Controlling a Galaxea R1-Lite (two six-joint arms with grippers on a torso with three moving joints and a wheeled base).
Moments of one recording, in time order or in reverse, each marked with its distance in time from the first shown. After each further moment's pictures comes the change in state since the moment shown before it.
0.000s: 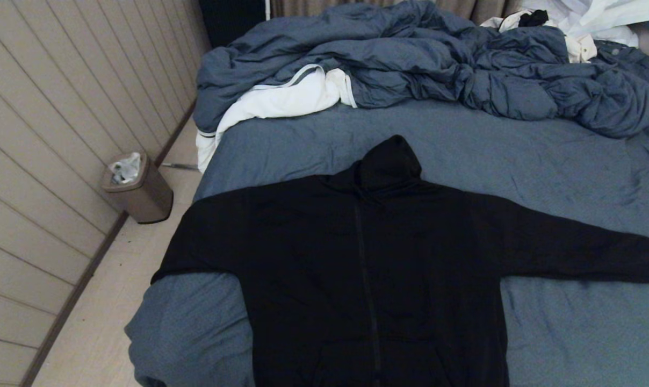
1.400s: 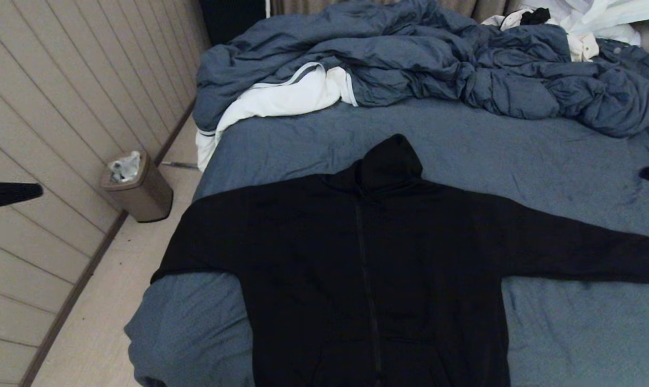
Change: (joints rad) left arm 0.042 1.120 -1.144 0.416 -0.295 -0.241; right arm -0.228 1.164 -1.064 0.159 0.164 0.255
